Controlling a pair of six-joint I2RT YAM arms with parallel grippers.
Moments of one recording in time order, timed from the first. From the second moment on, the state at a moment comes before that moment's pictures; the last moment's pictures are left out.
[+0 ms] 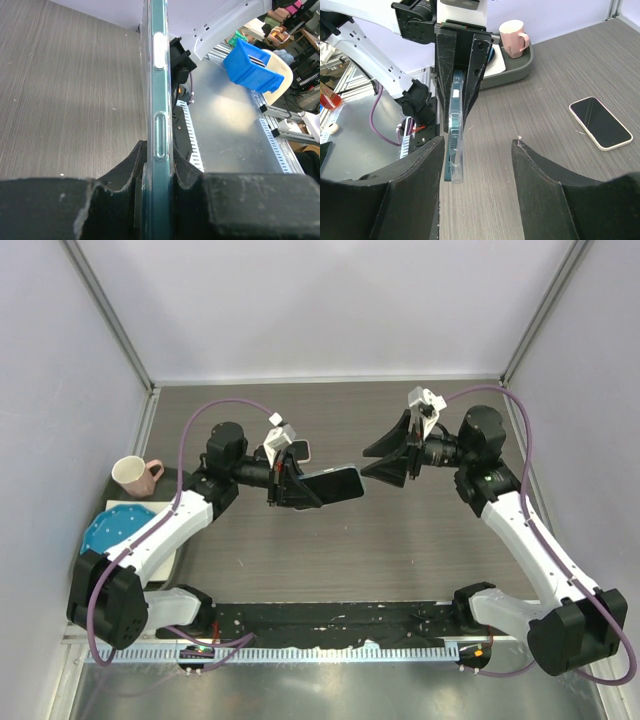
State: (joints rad) left arm -0.45 1.25 0.87 0.19 1.29 -0.26; right arm 0.28 1.08 0.96 0.12 -1.15 0.23
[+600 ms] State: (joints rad) left arm -0.45 1.25 0.85 0.21 1.29 -0.27; right arm 0.31 1.15 0.90 0.43 -1.18 0.45
